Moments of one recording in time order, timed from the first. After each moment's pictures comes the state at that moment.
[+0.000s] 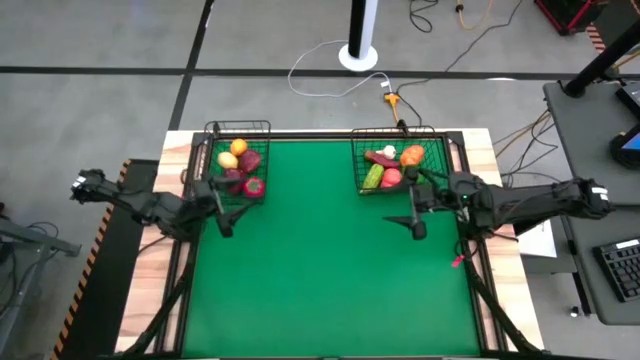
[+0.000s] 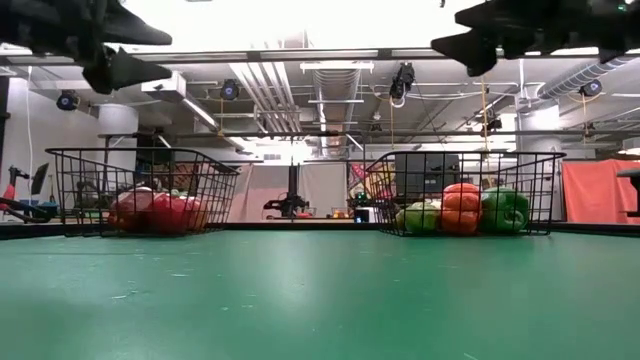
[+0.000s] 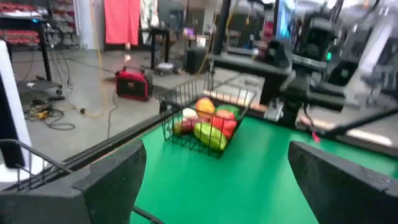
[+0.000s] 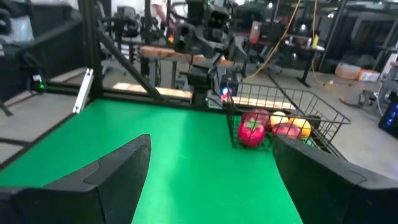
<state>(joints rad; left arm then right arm) -0.36 0.36 0.31 -0.03 -0.80 -0.20 -0.08 0.77 0.40 0.32 -0.14 -0.13</state>
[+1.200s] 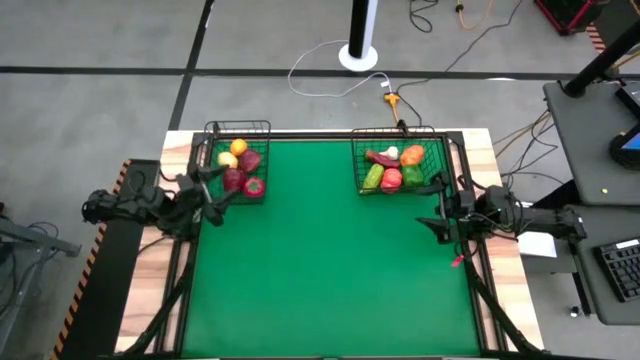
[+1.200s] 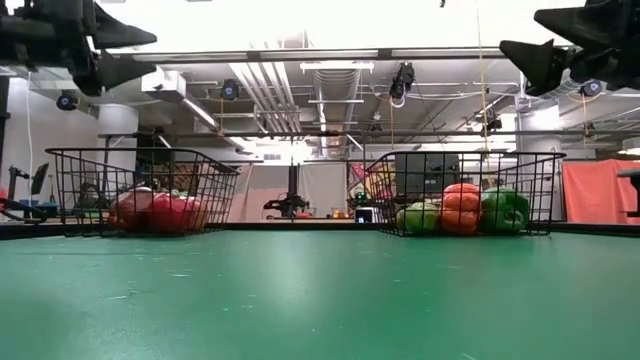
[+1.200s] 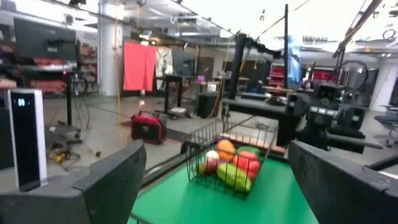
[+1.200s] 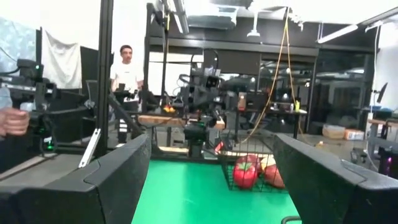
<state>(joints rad) -0.21 0.00 0.19 0.01 -0.71 0.02 -0.09 0.01 0.01 0.27 -0.14 -0.04</state>
